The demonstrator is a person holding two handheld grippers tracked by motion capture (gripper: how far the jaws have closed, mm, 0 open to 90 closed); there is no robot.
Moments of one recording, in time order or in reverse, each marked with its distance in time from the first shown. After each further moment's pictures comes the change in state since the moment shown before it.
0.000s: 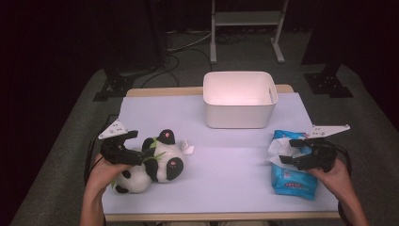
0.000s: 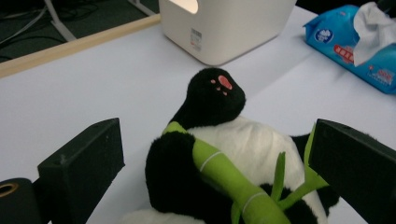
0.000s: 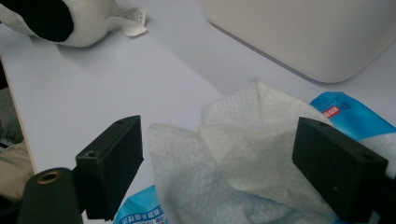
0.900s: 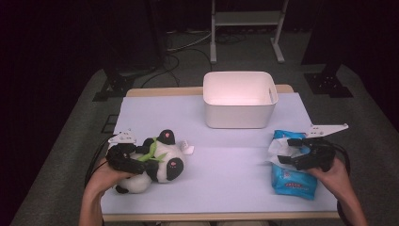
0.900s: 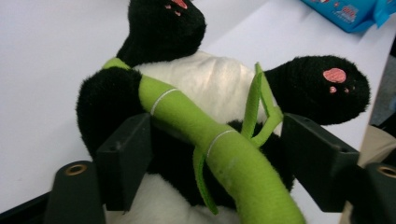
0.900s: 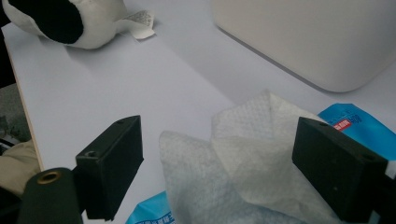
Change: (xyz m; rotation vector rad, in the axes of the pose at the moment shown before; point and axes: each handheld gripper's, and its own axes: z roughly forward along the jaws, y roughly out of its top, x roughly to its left) left arm -0.001 -0.019 0.015 0.172 -0.174 0.017; right arm 0.005 0.006 0.001 -0.003 0.017 -0.023
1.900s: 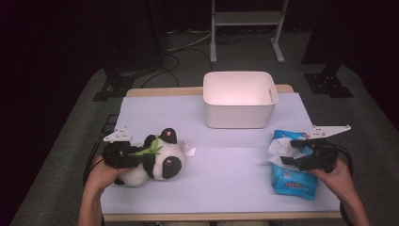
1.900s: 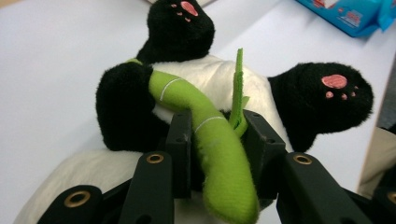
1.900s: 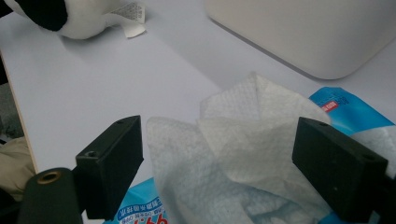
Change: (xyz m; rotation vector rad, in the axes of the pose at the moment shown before) left arm 0.004 0.006 -0.010 -0.015 0.035 0.022; right arm -0.006 -0.008 -0.003 0.011 -0.015 0.013
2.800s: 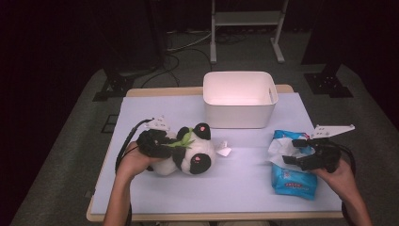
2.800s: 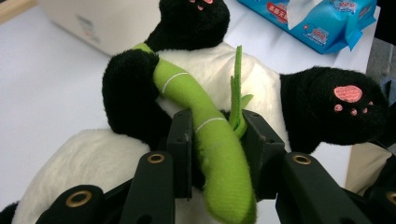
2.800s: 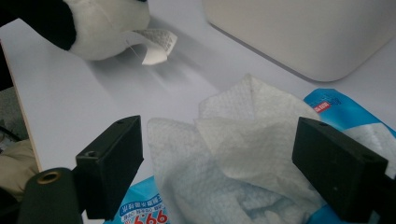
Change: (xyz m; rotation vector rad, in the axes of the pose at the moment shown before) left arm -0.043 0.072 0.061 0.065 -0.097 0.111; right arm -0.002 -0.001 -0.006 -0.016 0.006 0.007
